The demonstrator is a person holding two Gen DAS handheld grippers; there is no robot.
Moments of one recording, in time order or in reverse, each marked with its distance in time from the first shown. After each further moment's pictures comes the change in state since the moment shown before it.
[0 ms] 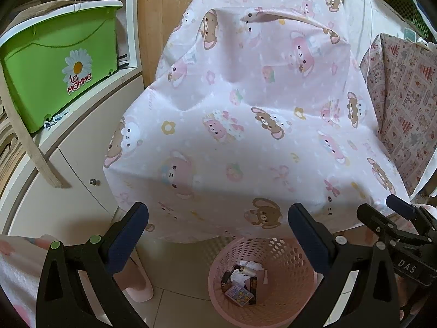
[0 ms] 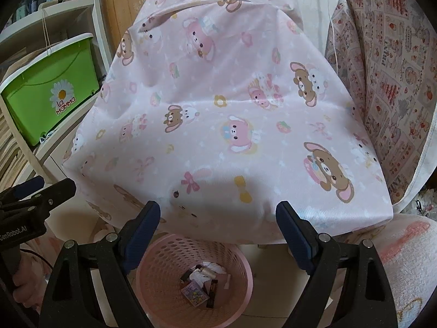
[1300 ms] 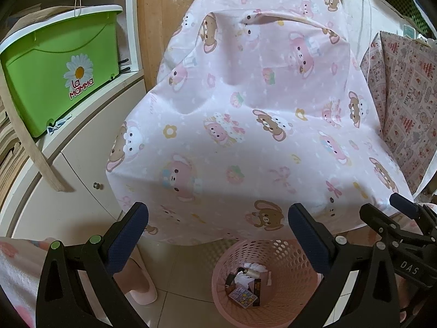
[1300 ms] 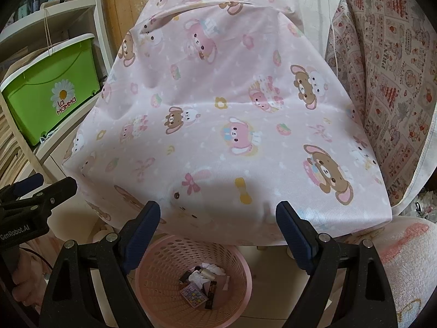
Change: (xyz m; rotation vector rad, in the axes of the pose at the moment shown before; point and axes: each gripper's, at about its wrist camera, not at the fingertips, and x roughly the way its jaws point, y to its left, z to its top) left arm -0.001 -0.004 0.002 0.014 -0.013 0.023; right arm 0.000 0.001 0.000 -0.004 -0.009 0.000
